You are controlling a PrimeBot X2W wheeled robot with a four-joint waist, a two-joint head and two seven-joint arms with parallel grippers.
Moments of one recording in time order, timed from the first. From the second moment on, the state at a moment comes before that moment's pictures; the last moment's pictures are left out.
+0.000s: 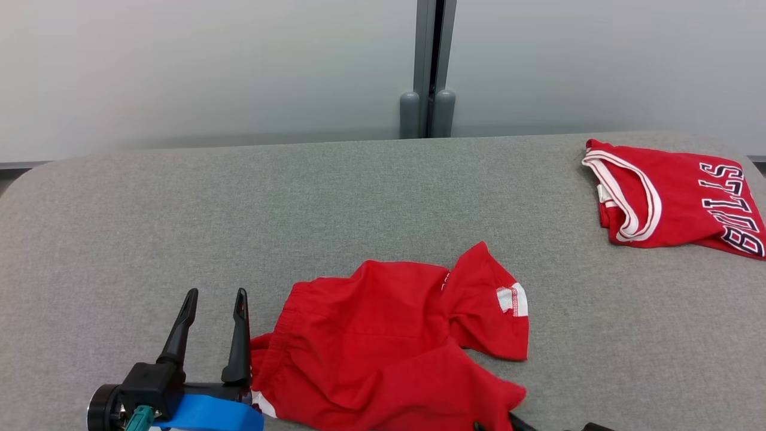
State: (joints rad) left arm 0.00 0.05 -0.04 0.19 -0.13 -0.13 -0.26; right arm 0.08 -0.27 0.52 0.19 0.37 0.13 -0.17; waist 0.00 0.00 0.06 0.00
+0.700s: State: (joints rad) left arm -0.04 0.05 -0.05 0.19 -0.12 -0.13 -0.26; right arm -0.26 -0.31 0.35 0.21 0.23 0.13 -0.15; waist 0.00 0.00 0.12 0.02
